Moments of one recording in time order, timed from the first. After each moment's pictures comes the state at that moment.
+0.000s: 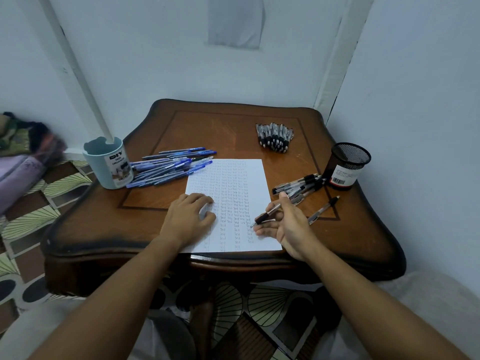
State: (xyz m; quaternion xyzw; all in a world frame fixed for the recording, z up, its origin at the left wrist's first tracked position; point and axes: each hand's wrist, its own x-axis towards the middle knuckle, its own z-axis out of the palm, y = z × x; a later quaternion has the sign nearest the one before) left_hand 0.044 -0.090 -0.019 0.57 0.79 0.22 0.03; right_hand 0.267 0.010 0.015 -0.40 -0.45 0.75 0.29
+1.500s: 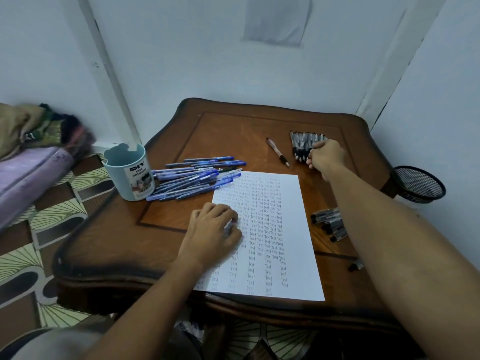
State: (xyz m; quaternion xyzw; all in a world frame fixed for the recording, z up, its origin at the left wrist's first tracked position) left_hand 0.024 -0.069 -0.026 0.57 0.78 0.27 -0.01; right_hand 0.147 0.218 0.055 -0.59 -0.66 0.34 0.31
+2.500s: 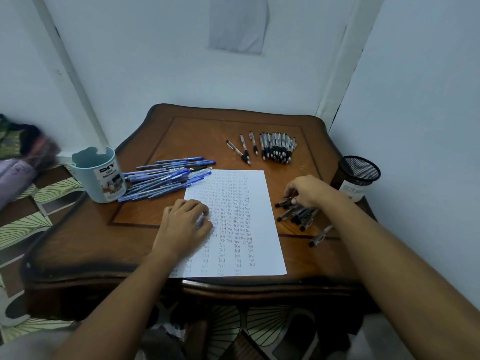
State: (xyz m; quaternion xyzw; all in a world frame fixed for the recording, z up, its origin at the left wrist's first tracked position) left_hand 0.025 -0.068 -0.027 0.57 0.78 0.24 -0.04; right_hand 0.247 0.155 0.057 -0.43 -0.89 0.13 -0.10
